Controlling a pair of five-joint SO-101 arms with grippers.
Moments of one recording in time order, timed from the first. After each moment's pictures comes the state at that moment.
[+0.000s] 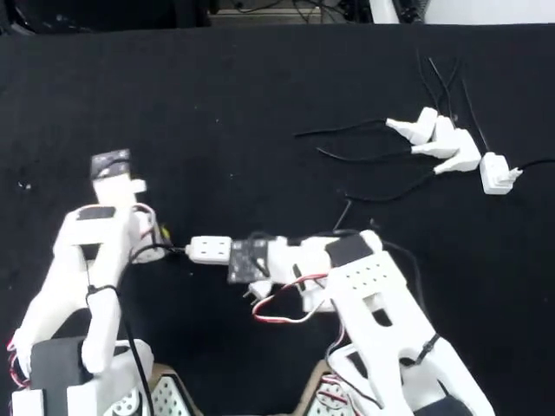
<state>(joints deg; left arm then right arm) -11.3 -19.3 53.9 49.7 4.7 -21.3 -38.0 62.5 67.8 70.0</state>
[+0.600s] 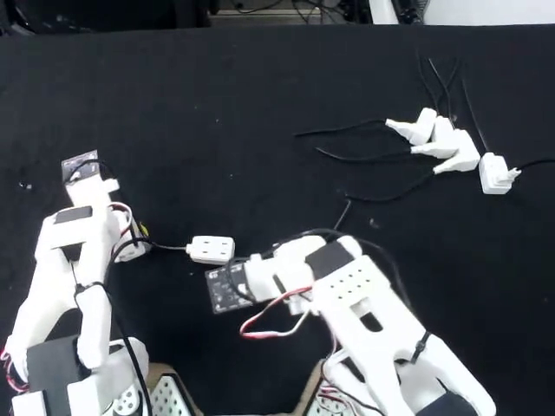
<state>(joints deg) -19.0 -19.2 52.9 50.5 4.8 -30.8 -38.0 63.3 61.1 76.1</state>
